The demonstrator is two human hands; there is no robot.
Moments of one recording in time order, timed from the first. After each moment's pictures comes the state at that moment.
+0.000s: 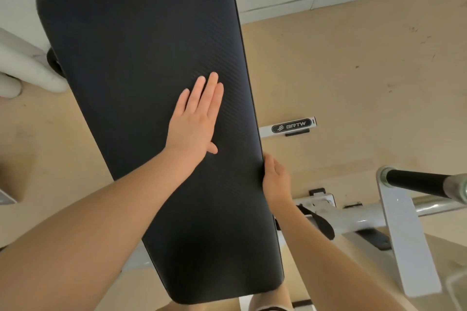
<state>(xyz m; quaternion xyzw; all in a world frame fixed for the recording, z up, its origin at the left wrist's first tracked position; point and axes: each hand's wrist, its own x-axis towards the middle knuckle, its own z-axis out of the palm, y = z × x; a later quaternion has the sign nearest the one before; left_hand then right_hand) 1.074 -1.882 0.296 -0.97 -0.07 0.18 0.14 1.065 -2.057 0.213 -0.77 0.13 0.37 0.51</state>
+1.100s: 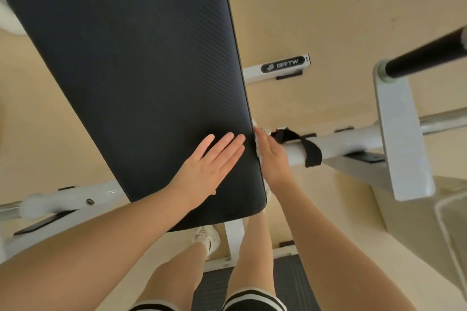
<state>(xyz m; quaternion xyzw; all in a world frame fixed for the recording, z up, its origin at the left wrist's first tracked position) 0.871 -2.018 0.195 -0.94 0.15 0.25 0.18 0.958 -2.163 0.158 -0.75 0.09 0.41 0.52</state>
